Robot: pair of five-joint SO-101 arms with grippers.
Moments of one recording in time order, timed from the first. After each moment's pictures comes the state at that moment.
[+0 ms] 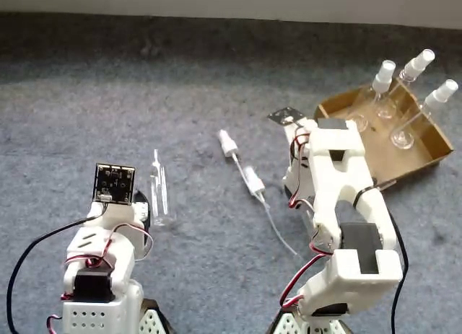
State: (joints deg) left arm -5.4 -103.7 89.5 61.6 -0.4; right arm -4.7 6.2 18.6 76.4 32.7
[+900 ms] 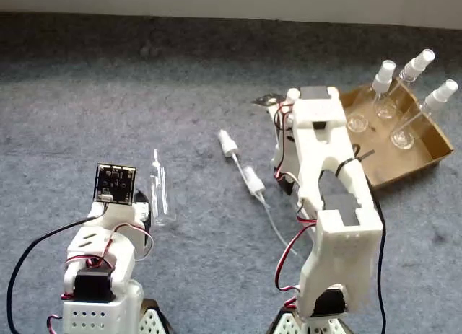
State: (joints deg) left arm -5.1 -103.7 89.5 61.6 -0.4; right arm -8.4 24.2 -10.5 95.5 32.7
